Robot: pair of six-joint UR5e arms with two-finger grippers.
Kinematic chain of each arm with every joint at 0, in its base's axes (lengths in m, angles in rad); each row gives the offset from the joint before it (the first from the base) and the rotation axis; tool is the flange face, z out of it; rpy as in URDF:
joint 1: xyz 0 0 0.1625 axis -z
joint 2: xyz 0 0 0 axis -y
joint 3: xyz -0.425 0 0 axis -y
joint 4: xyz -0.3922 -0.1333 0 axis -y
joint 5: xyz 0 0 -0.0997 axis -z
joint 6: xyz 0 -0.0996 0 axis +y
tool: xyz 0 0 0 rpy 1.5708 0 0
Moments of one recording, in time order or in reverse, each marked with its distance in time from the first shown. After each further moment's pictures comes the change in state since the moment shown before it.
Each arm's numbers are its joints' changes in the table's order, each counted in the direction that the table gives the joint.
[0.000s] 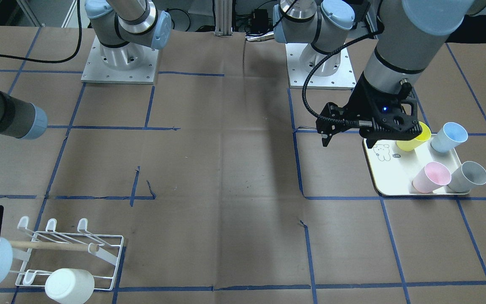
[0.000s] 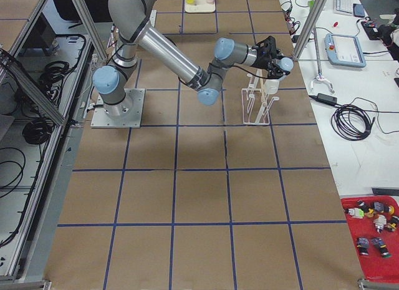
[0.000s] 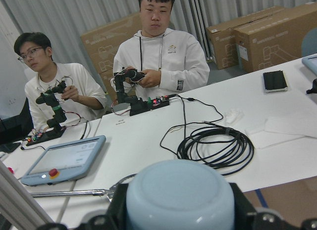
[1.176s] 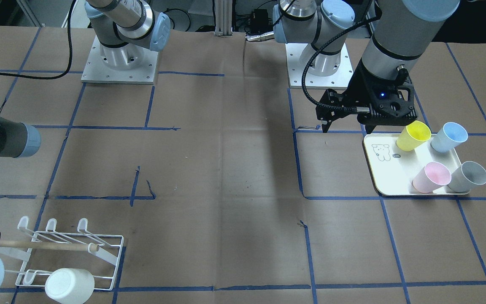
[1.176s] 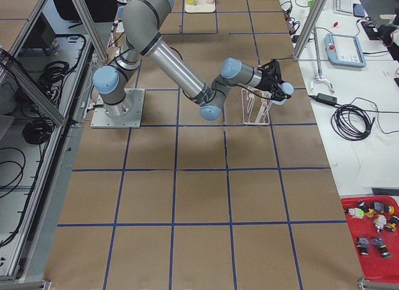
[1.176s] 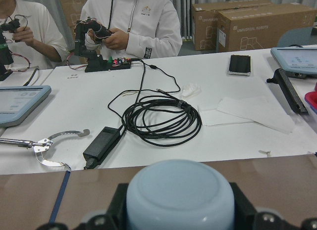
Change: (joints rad) left arm -0.002 0.034 -0.034 -0.029 0.011 0.008; right arm 0.042 0.118 -0.035 0.010 -0.015 0.157
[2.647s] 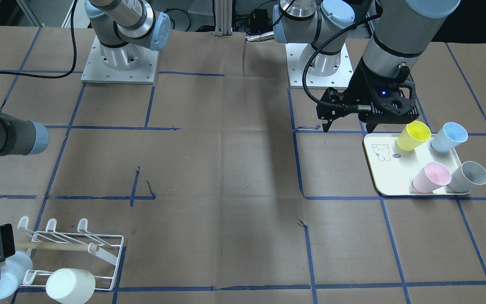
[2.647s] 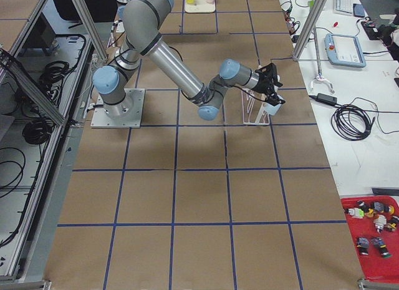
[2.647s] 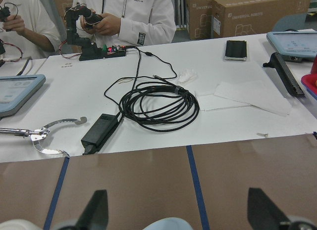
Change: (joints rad) left arm 0.000 0.005 0.002 0.001 0.000 0.002; right arm -0.025 -0.025 0.035 0.020 -0.039 -0.015
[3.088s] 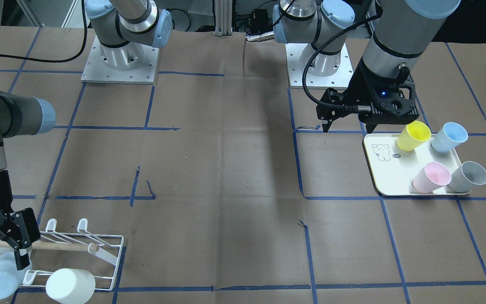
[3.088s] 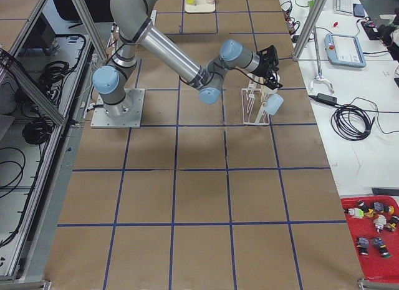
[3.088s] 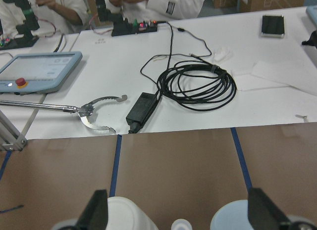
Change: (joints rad) left arm 0.000 0.000 0.000 0.000 -0.001 0.000; right arm -0.079 -0.158 -0.008 0.312 -0.019 0.007
